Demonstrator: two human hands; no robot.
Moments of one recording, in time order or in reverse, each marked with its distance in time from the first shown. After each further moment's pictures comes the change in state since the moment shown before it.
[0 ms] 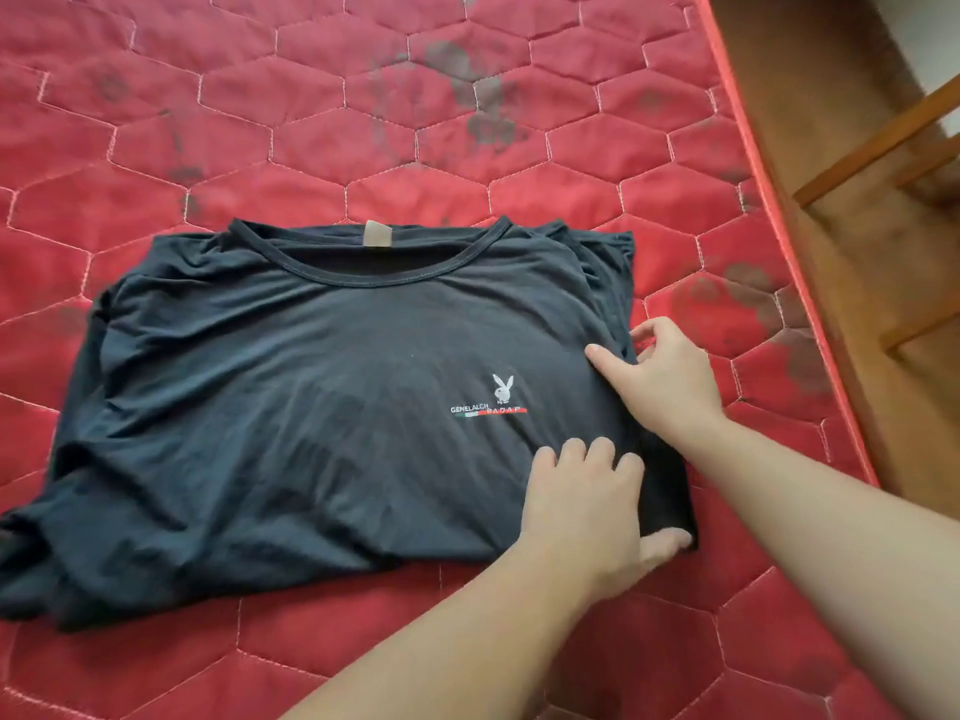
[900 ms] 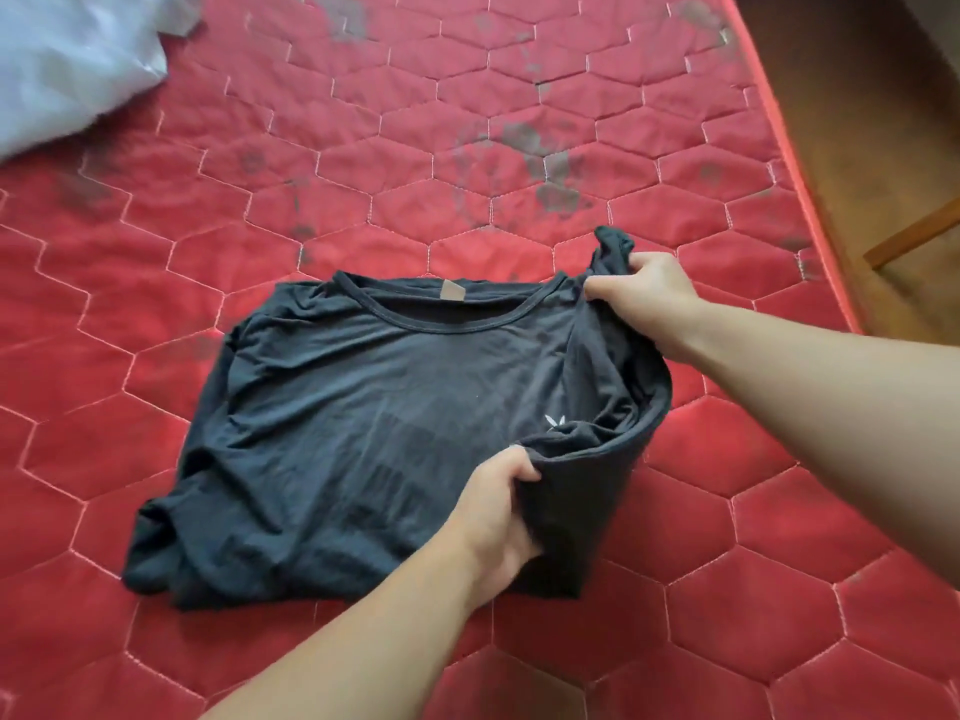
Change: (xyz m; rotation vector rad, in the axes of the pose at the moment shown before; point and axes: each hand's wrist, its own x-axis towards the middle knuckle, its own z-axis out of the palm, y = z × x) left_hand -0.028 -0.078 -0.050 -1.986 -0.046 -0.580; right_hand 0.047 -0.128 -0.014 0.353 -0.207 -0.152
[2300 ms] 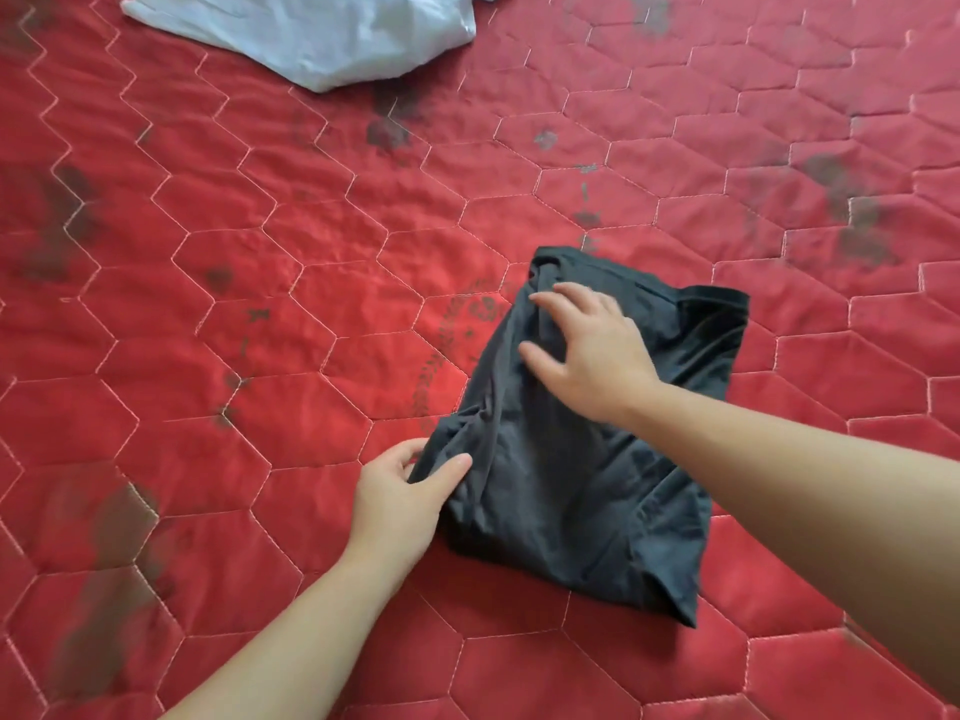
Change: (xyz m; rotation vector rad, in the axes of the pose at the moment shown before) left_hand -0.144 0.065 -0.247 0.389 0.817 0.489; right_hand -0.096 -0.096 0.266 -0.646 -0.257 -0.744
